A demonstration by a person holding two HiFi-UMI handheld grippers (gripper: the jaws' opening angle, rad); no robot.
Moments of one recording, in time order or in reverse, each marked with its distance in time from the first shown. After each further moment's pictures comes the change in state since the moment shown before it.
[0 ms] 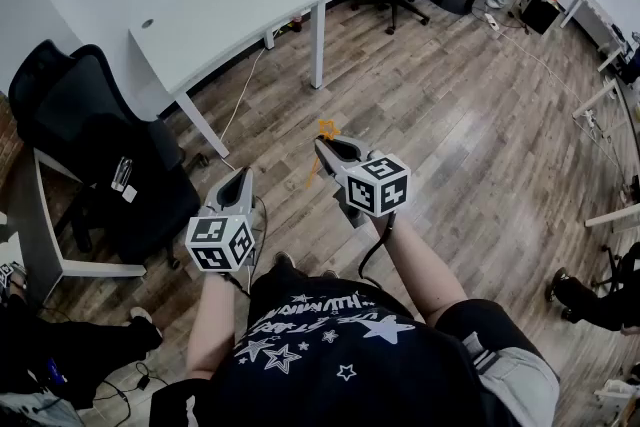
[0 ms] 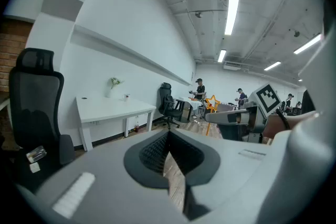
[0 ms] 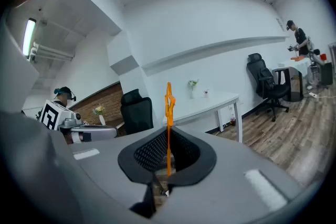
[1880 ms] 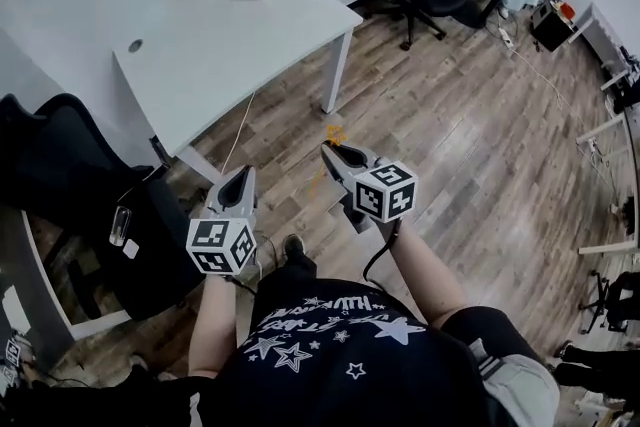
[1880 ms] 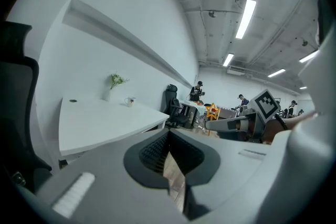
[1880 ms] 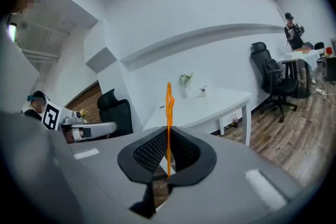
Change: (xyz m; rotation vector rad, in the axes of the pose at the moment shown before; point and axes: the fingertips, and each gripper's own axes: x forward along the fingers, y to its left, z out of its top) left arm 0.220 0.181 0.085 -0.044 -0.021 -0.030; right arm 0.251 -0.122 0.082 0.047 0.055 -0.017
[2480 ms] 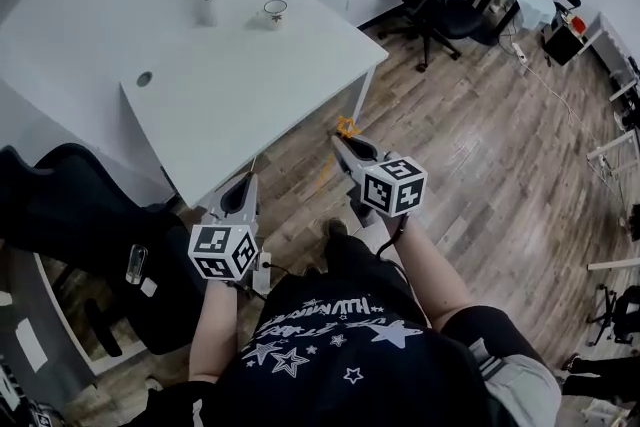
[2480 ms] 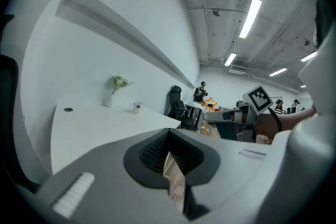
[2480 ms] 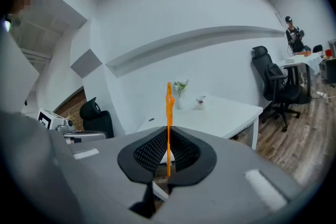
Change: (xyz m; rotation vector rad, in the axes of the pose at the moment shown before) left arm 0.084 0.101 0.055 0.019 -0.005 -0.001; right arm 0.125 -0.050 0.089 0.001 -0.063 -0.041
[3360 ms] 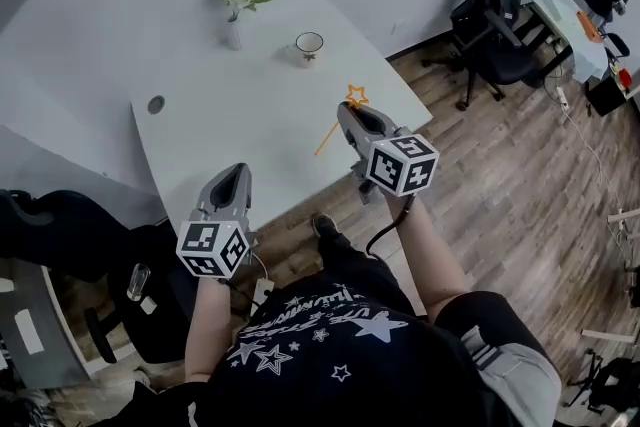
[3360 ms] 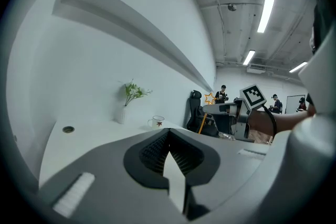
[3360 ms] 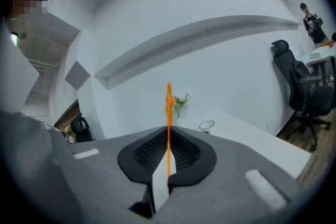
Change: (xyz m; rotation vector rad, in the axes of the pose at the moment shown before) left arm 0.155 0.115 0.083 -0.008 -0.055 0.185; right arm 0.207 -0.104 0.138 -0.011 -0.074 0.157
